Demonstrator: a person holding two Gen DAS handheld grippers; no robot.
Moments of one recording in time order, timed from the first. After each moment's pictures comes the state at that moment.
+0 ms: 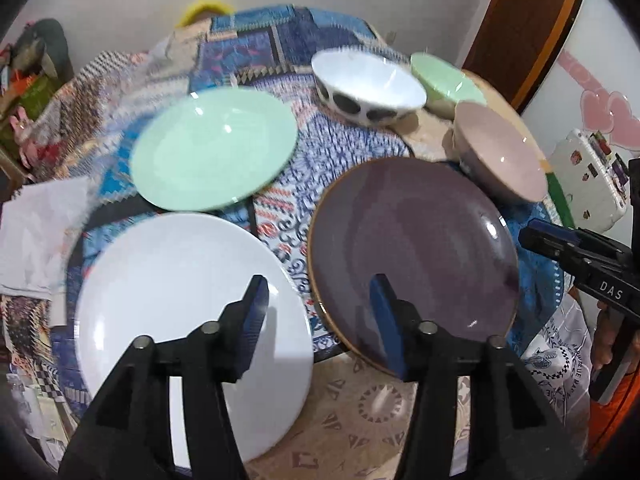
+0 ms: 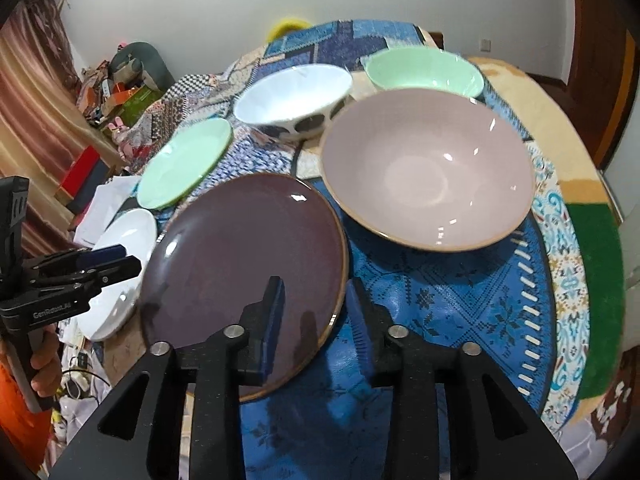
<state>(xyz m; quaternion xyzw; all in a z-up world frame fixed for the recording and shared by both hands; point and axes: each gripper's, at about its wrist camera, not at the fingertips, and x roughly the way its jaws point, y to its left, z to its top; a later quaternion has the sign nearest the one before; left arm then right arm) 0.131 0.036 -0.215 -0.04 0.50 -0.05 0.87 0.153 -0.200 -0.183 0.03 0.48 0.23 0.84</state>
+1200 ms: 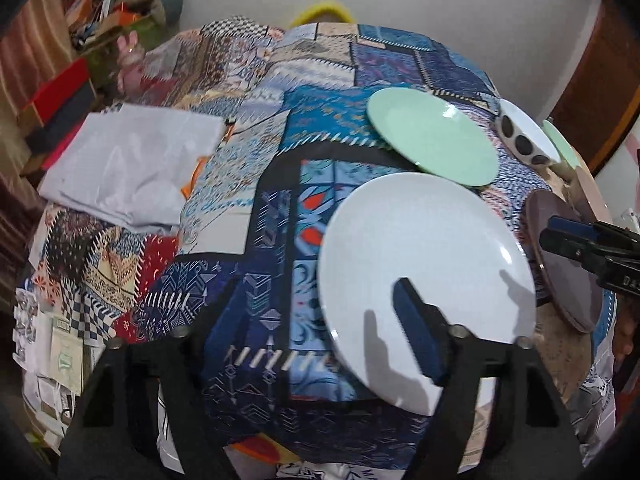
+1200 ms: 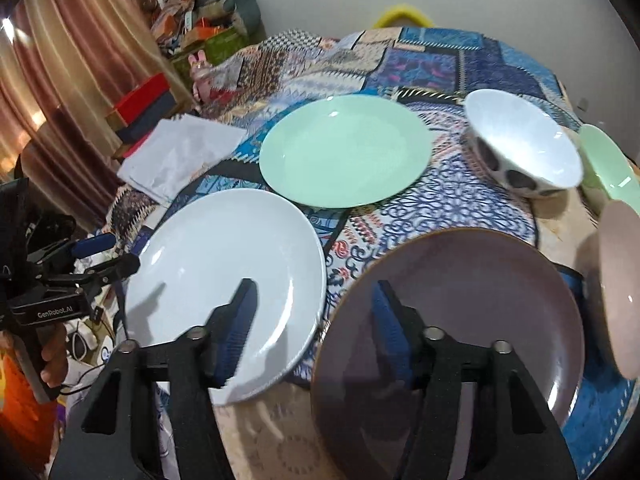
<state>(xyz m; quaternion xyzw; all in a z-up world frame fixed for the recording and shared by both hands) 0.054 0.221 -0.248 -0.12 0.47 0.10 0.87 0.156 -0.012 -0.195 -0.07 0.48 0.36 0.80</state>
